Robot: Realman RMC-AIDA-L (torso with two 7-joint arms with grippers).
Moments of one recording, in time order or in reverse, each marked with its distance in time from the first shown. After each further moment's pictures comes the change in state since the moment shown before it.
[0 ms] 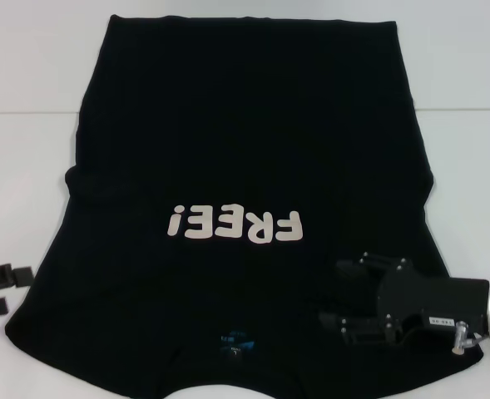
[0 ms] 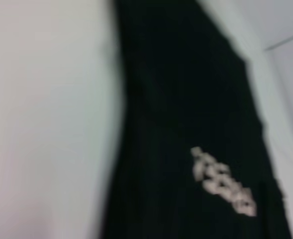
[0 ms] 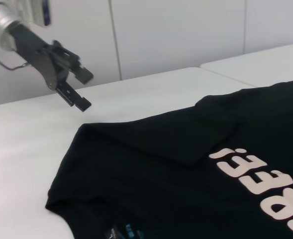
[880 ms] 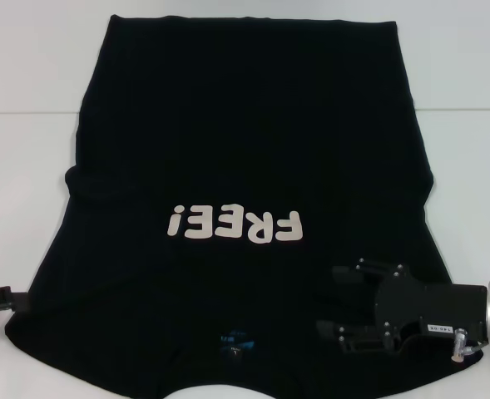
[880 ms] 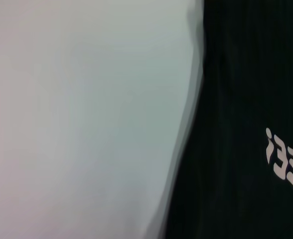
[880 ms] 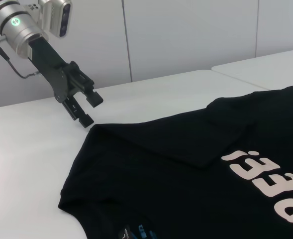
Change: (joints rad) left arm -0.043 0.017 0.007 -0.023 0.171 -0.067 -0.087; right arm -0.004 0.001 -0.005 0.011 0.001 -0.018 -0.023
